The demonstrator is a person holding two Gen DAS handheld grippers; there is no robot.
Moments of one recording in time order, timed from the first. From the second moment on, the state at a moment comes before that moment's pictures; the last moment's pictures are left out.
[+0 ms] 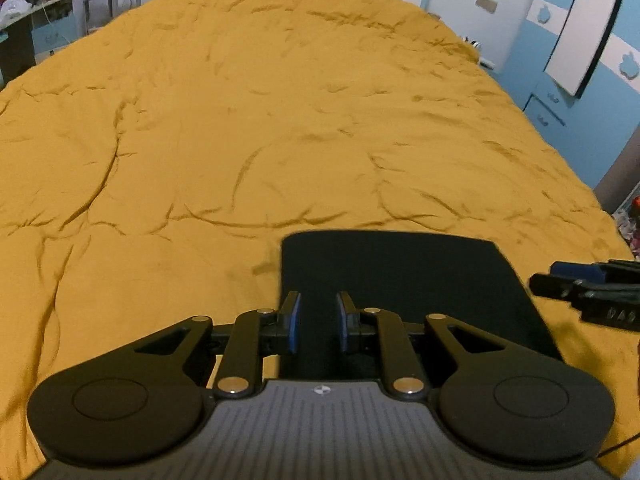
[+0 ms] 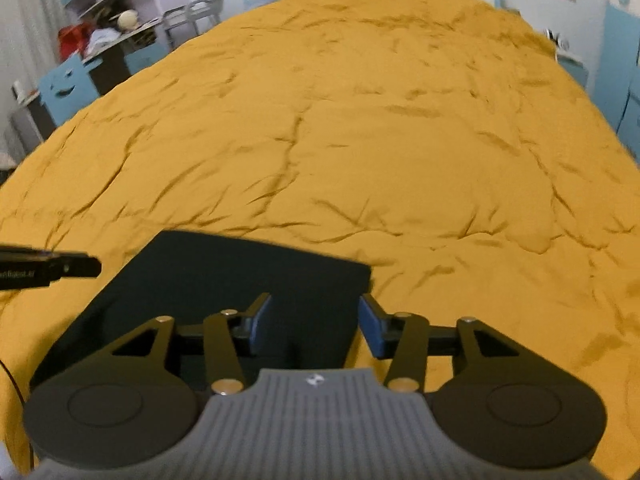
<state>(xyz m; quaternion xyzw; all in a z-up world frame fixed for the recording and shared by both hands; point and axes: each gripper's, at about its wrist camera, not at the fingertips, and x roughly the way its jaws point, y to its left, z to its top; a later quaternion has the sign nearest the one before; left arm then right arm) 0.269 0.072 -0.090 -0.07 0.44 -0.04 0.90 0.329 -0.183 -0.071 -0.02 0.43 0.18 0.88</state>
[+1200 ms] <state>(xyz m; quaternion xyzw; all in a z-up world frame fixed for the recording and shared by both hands) 0.097 0.010 -0.026 0.04 0.24 0.04 0.97 0.120 -0.178 -0.004 -0.06 0.29 0.18 0.94</state>
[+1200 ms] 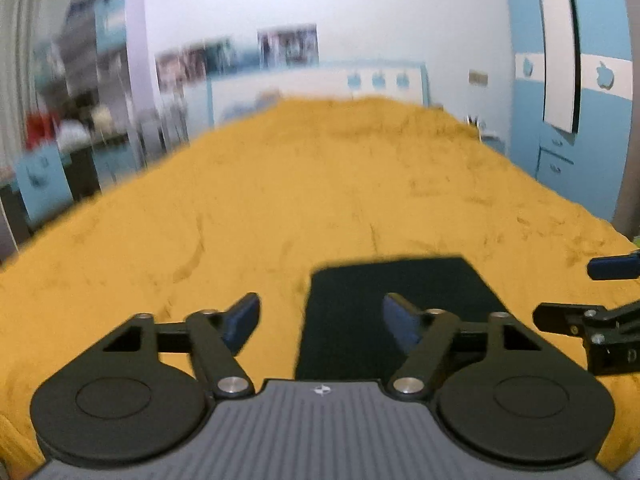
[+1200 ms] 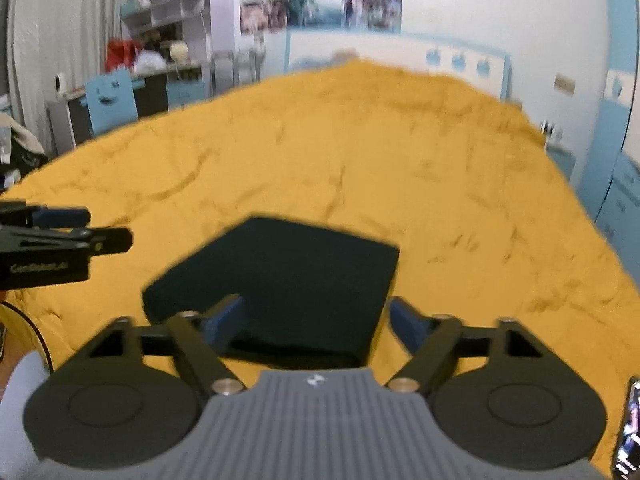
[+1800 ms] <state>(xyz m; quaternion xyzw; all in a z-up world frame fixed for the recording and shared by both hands) 0.042 -0.021 -0.050 0.04 0.28 0.07 0.96 0.029 -0.190 -0.015 -0.03 0.29 0.18 0.94</state>
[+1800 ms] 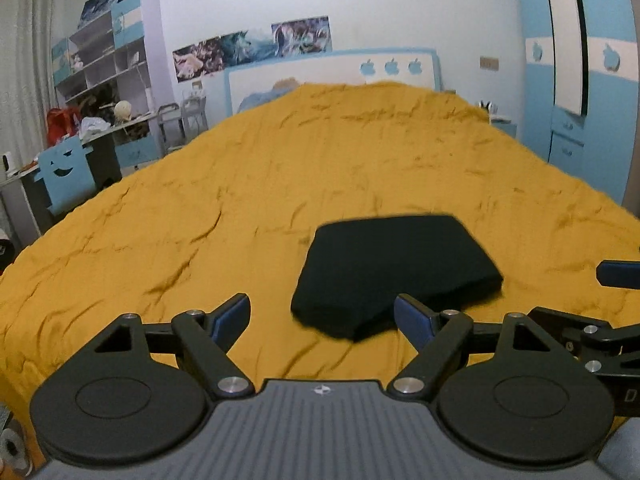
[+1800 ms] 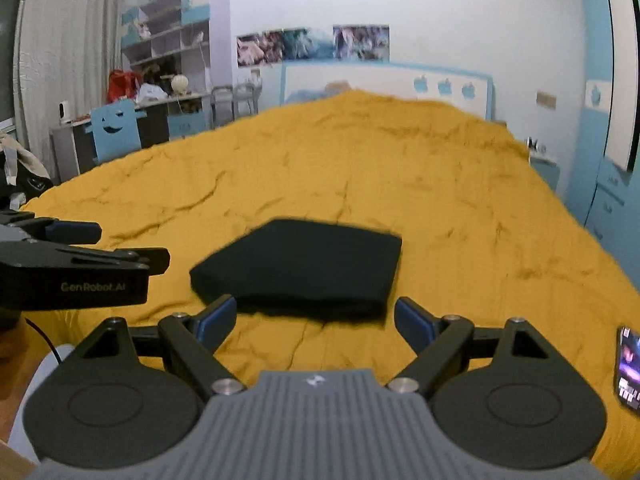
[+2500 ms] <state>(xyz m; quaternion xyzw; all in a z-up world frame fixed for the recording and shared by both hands) 0.026 -0.026 -0.067 0.04 0.33 0.09 0.94 0.022 -0.186 -0.039 -0.02 0.35 0.16 0.92</state>
